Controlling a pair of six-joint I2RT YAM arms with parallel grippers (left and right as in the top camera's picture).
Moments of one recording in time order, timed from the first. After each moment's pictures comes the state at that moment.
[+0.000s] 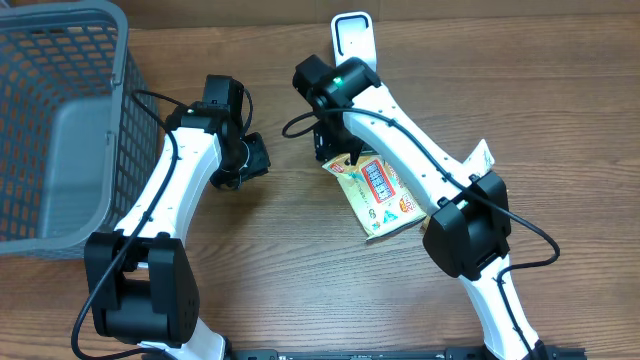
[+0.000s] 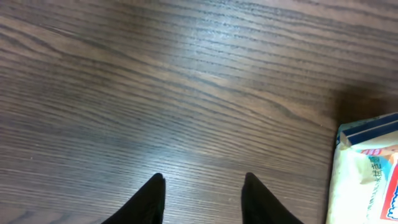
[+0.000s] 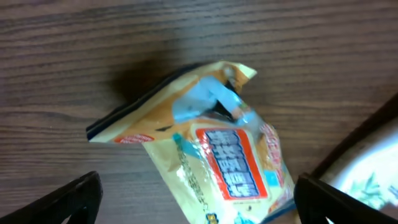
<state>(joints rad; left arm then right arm) -0.10 1.76 1.34 -0.97 0.10 -0.46 0.66 2.33 2.28 -1.50 0.20 0.62</state>
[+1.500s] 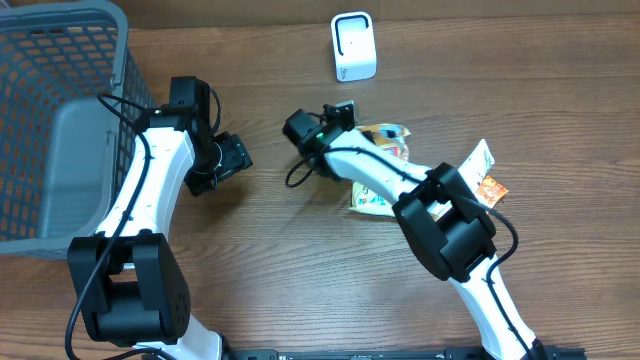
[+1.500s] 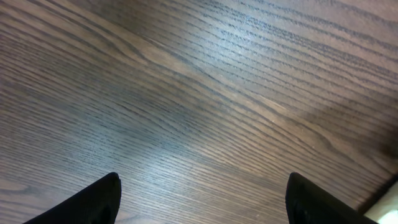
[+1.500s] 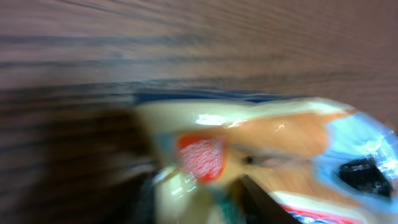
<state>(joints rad) 0.03 1.76 1.34 -1.00 0.07 -0.49 0.71 2.38 1.83 -0.93 0.65 0.59</state>
